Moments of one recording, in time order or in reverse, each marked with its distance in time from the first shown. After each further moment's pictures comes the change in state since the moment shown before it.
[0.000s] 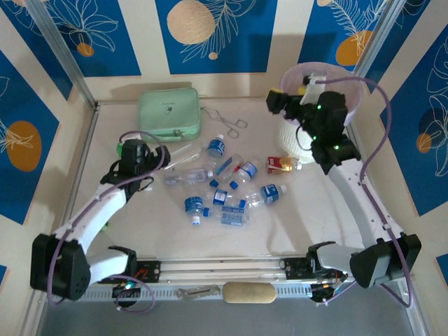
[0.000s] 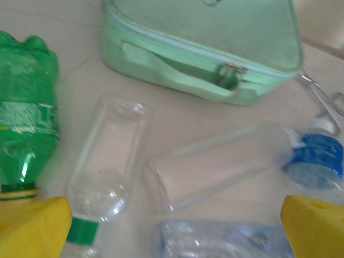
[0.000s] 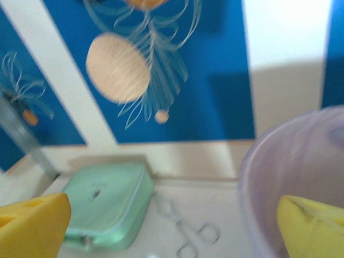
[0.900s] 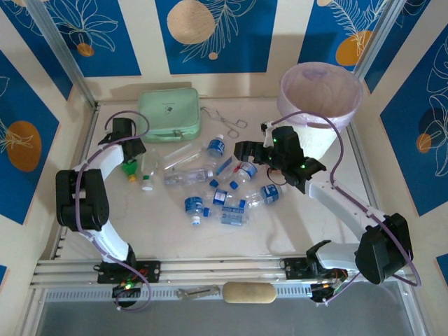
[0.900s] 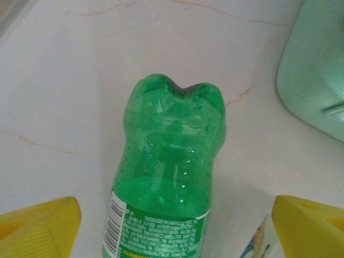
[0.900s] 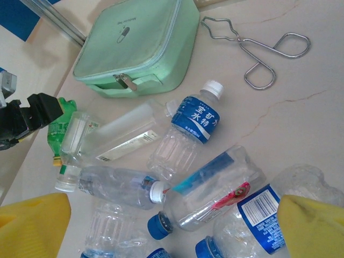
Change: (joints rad) left arm 0.274 0.517 0.338 -0.142 -0.103 0.086; right arm 0.245 0.037 -0.285 -0.087 -0.035 0.230
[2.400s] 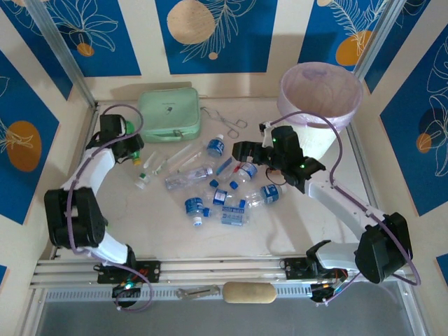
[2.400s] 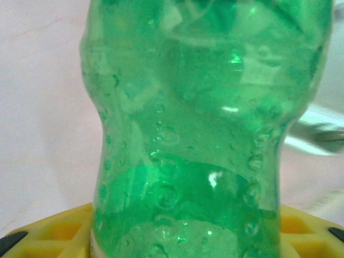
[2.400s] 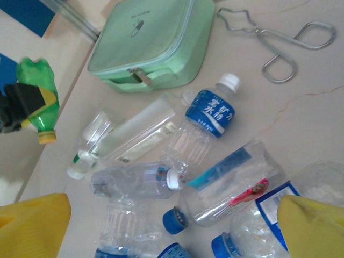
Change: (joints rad) left arm 0.014 -0.210 -0.018 -0.007 0.359 0.072; right arm -0.002 0.012 0.011 0.007 -0.075 0.023
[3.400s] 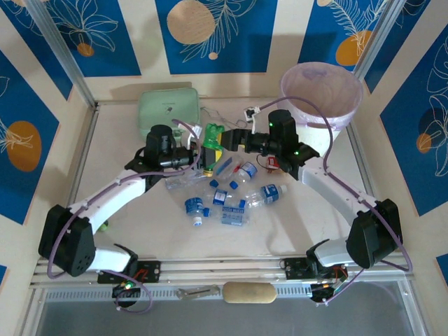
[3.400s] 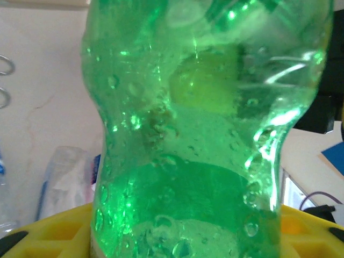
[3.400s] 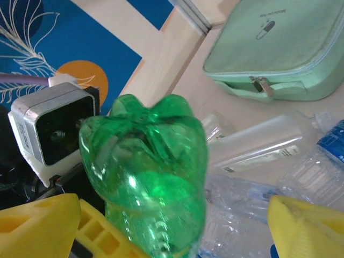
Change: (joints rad) left arm -0.554 -0.139 -0.166 0.468 0.585 -0.036; right arm 0.005 0.118 0.156 0.135 -0.363 0.069
